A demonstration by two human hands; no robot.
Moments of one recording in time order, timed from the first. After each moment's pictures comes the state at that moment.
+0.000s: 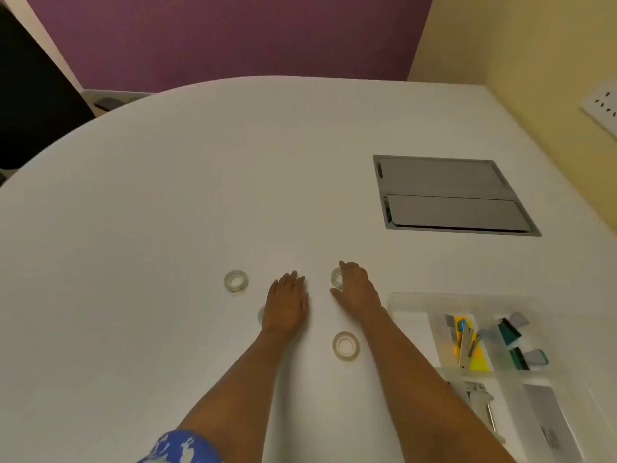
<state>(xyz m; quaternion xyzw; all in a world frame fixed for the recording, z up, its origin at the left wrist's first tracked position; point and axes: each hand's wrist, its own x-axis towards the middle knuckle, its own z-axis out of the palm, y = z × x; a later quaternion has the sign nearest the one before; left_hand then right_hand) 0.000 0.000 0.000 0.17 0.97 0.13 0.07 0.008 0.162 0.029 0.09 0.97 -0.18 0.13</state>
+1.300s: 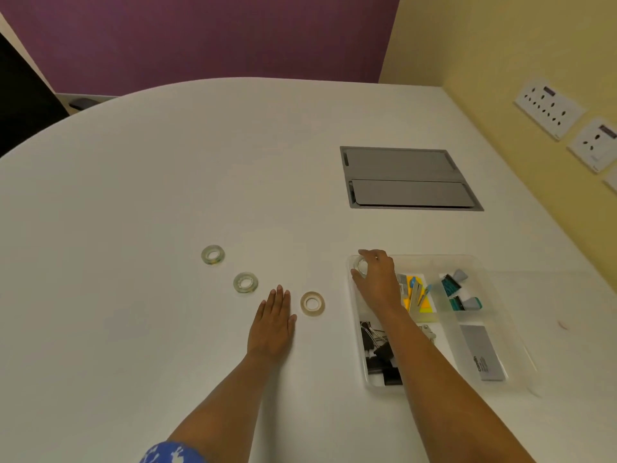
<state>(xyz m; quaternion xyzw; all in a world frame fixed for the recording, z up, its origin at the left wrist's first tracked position) 0.116 0.004 -0.022 0.19 0.97 0.11 0.11 0.114 0.224 0.052 0.19 0.93 -0.31 -0.09</state>
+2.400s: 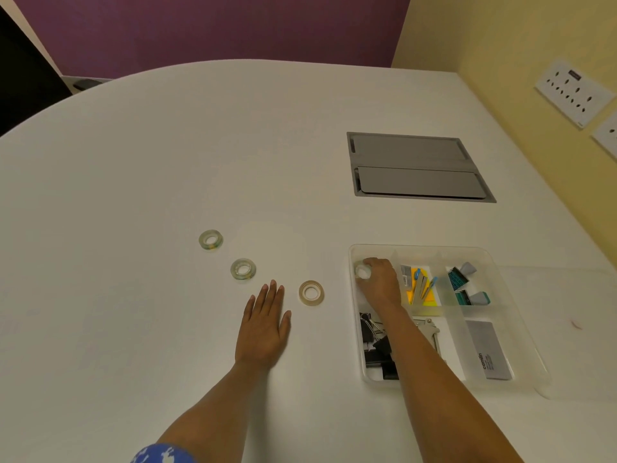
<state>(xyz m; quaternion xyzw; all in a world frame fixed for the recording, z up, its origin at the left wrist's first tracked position) 0.139 -0.008 -0.044 0.15 0.97 0.18 0.04 0.121 0.230 0.026 0.26 0.91 -0.33 -0.02</state>
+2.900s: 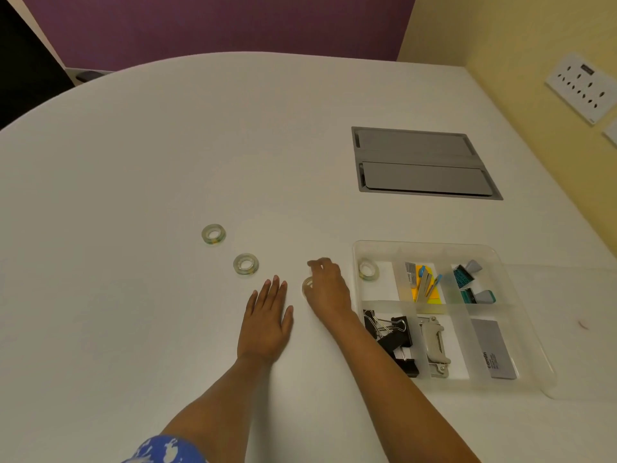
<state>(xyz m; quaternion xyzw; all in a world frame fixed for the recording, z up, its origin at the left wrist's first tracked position) 0.137 -0.008 -0.046 0.15 0.97 0.17 0.03 0.119 0.135 0.030 0.08 0.97 -0.22 0.05</state>
